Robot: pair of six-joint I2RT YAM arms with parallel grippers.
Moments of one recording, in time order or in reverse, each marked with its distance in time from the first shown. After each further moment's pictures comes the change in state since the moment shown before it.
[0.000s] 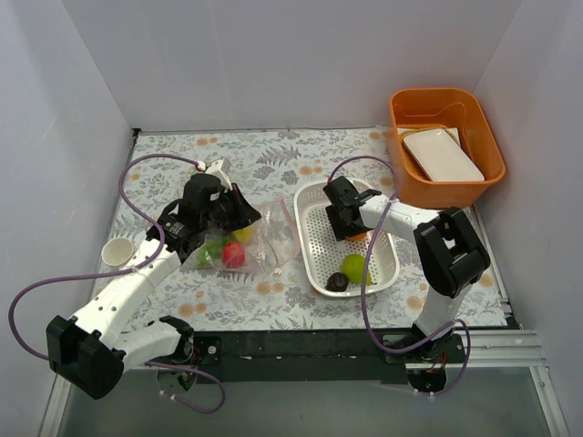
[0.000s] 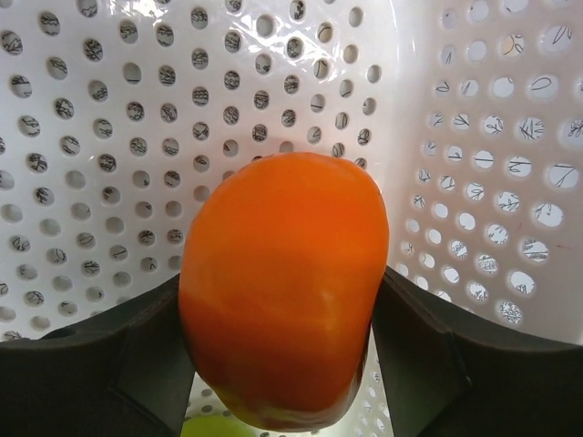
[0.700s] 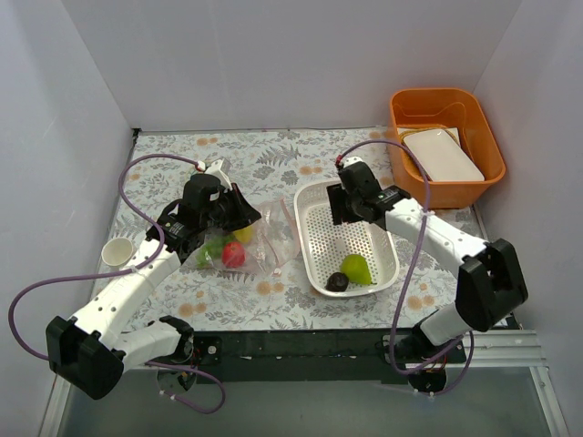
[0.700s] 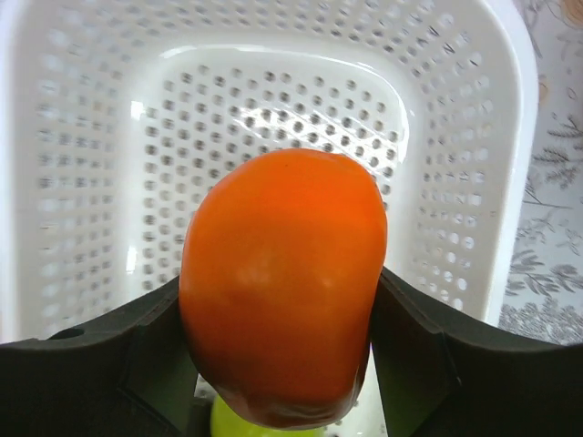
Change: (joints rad) left arm 0.000 -0.002 0.000 0.000 0.000 -0.001; right arm 0.003 -0.248 0.004 0.026 -0.123 0.028
